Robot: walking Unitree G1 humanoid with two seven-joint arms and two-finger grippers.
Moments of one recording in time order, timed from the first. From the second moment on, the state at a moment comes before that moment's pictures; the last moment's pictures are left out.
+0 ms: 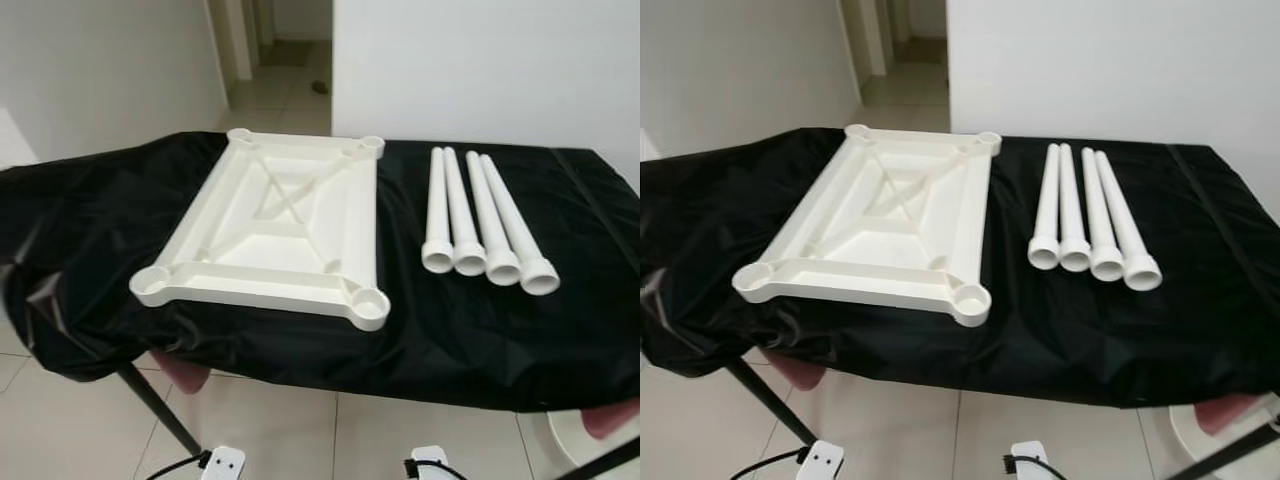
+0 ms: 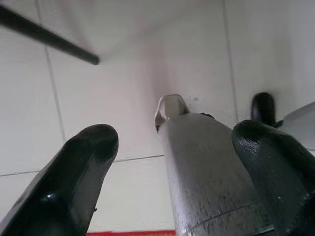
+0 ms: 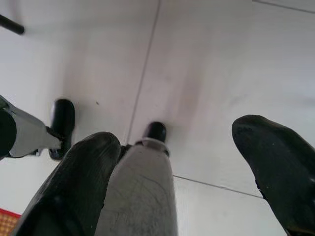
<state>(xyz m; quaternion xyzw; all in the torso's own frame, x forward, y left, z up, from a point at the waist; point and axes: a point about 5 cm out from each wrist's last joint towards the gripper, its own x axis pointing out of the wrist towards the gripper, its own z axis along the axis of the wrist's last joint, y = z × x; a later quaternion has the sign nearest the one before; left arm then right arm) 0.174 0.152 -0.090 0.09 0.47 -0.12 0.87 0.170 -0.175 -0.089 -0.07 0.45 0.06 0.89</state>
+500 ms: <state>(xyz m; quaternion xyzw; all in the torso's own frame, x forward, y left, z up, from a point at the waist) 0.172 0.153 -0.092 0.09 0.47 -0.12 0.87 0.173 -0.170 -0.088 -0.06 0.45 0.07 0.89</state>
